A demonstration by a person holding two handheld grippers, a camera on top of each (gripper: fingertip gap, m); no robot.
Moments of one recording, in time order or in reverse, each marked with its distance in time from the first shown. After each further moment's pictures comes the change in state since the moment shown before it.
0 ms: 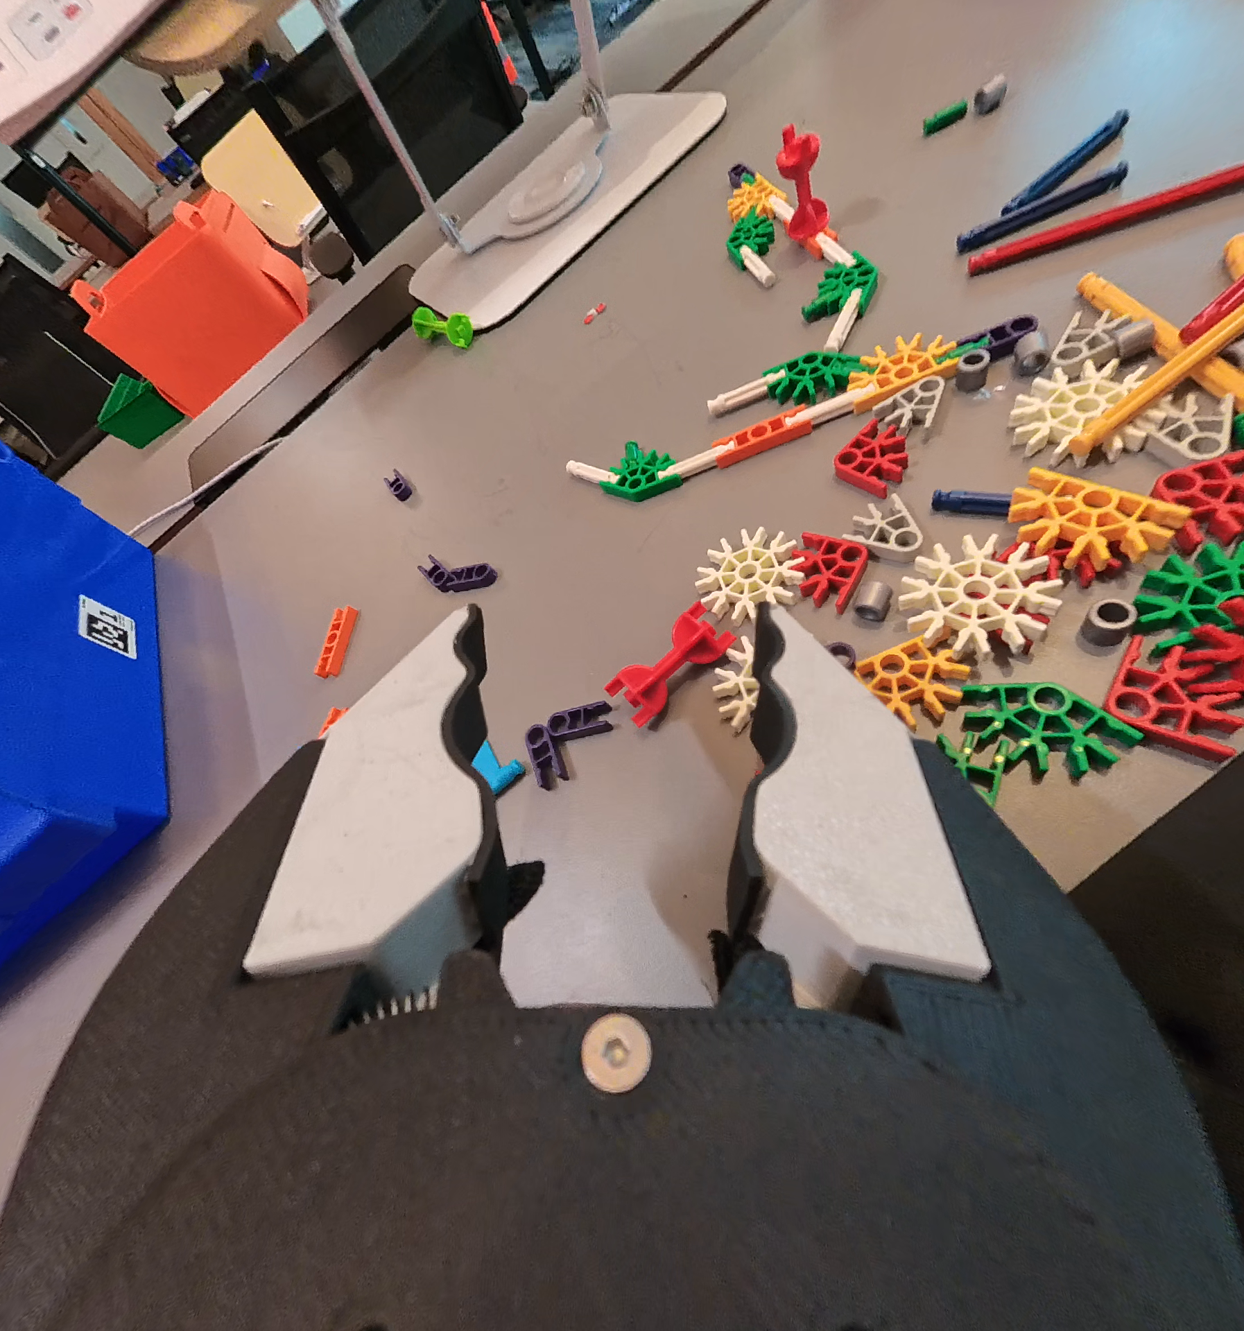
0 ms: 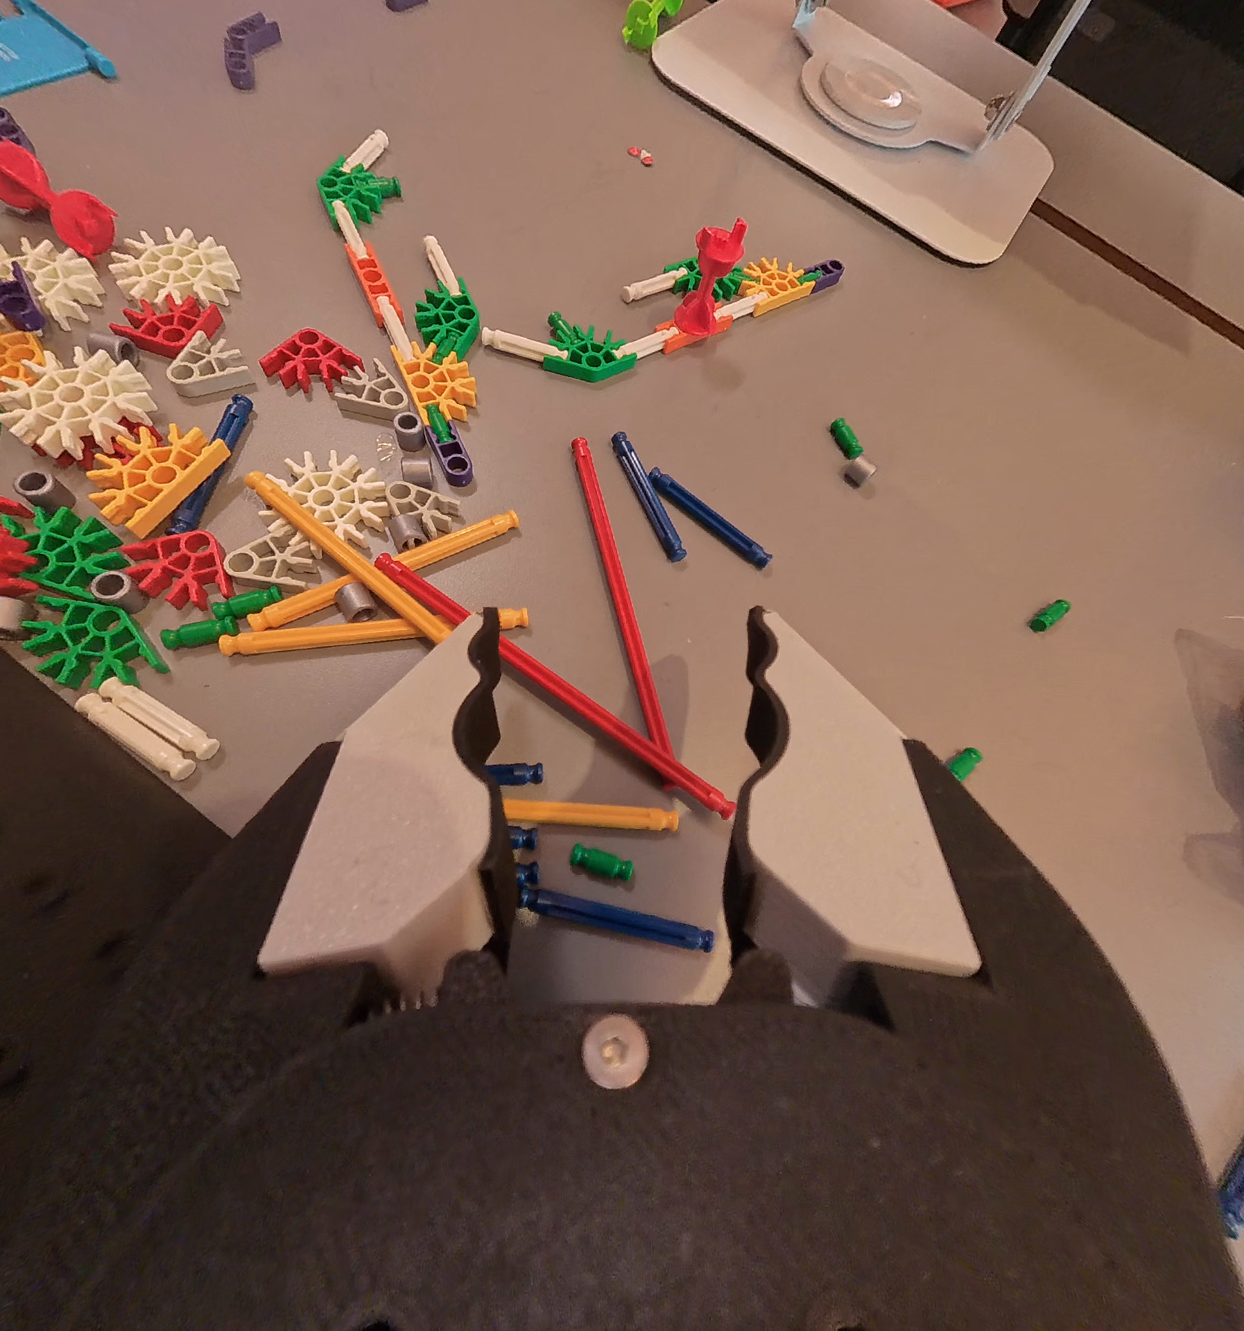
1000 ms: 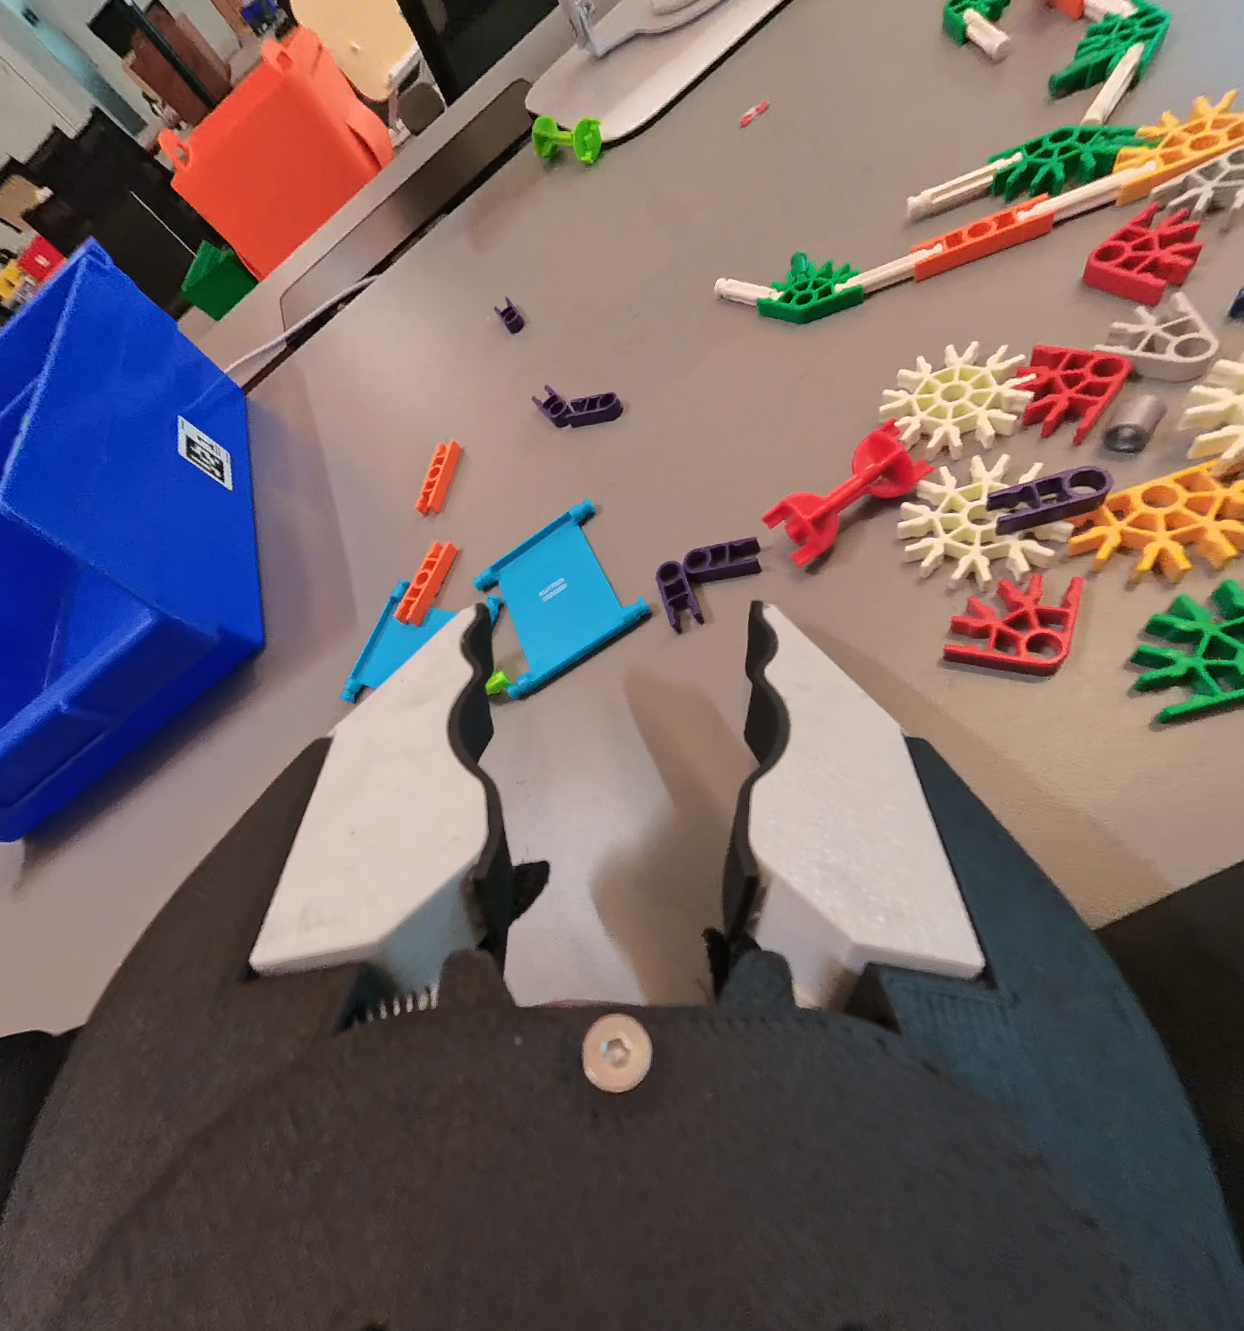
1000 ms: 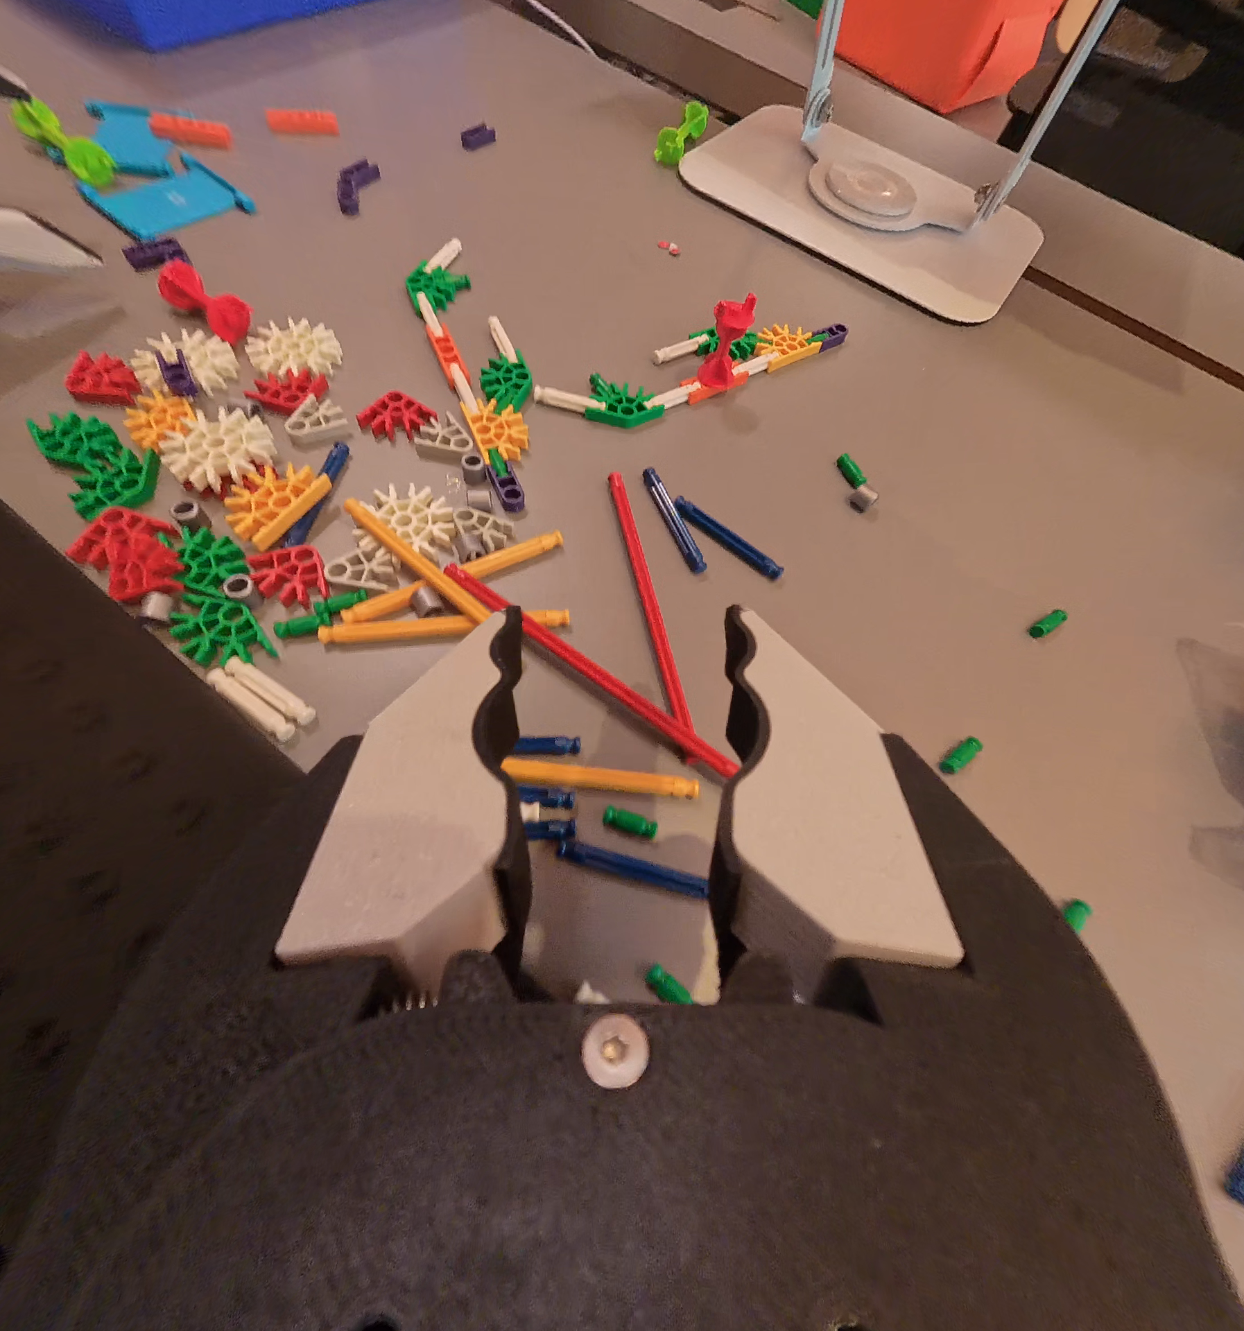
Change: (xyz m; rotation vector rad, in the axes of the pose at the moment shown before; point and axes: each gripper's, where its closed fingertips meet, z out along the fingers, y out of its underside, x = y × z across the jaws) left arm -0.042 0.056 -0.012 -0.117 -0.128 -0.042; right arm -0.008 -0.008 -0.029 0.093 -0.048 0.022
